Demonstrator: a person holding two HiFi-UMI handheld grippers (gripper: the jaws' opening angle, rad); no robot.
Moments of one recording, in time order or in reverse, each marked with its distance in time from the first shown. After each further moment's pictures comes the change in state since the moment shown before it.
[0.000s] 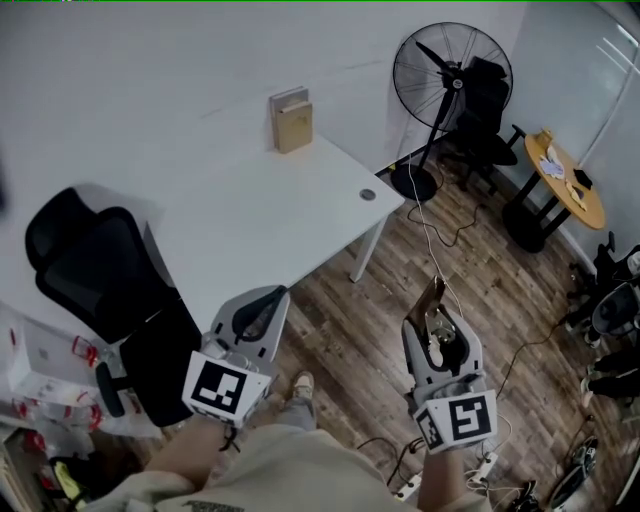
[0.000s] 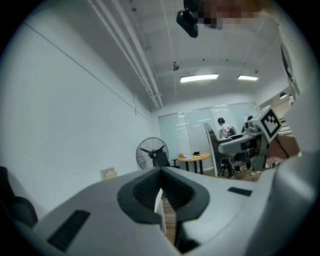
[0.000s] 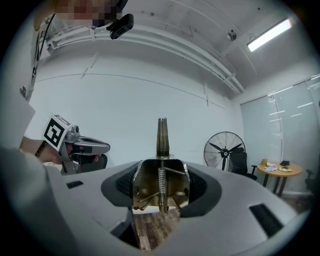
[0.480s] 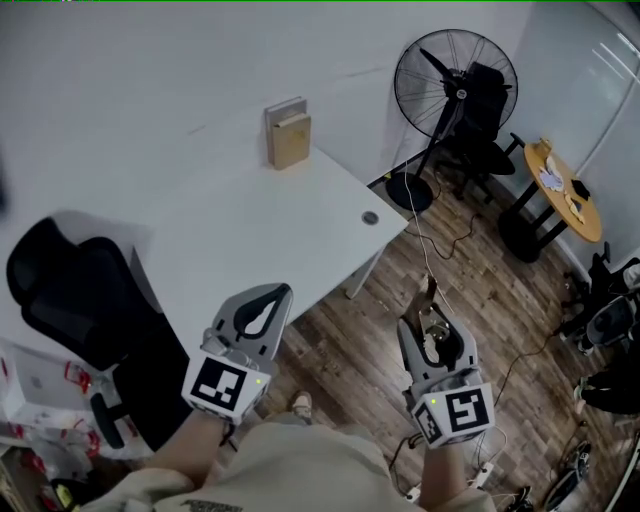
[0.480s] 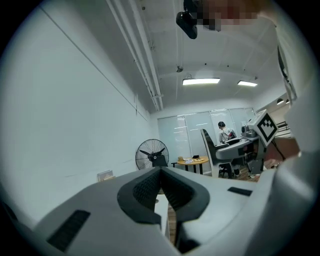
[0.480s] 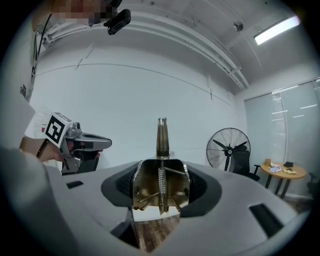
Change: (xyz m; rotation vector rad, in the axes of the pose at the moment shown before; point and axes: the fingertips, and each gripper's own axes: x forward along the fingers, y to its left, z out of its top) left arm 0.078 0.081 -0.006 -0.026 -0.035 -0.056; right arm 0.113 -0.016 -0.004 -0.011 0.062 0.002
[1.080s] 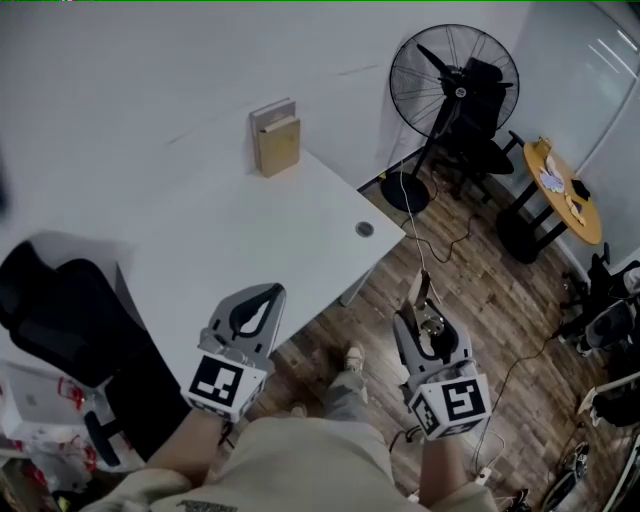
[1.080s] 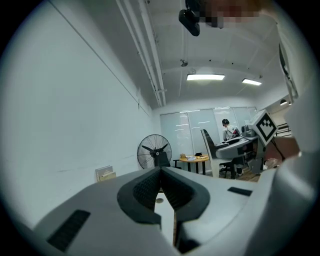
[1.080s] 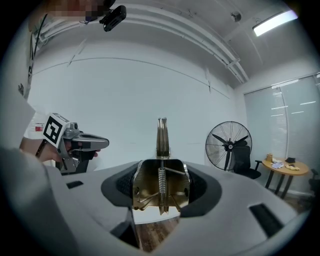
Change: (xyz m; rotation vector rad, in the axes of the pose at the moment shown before) left arm 0.071 0.033 -0.029 -0.016 0.035 0.009; right arm 0.068 -0.050 -0.023 0.026 0.035 -0.003
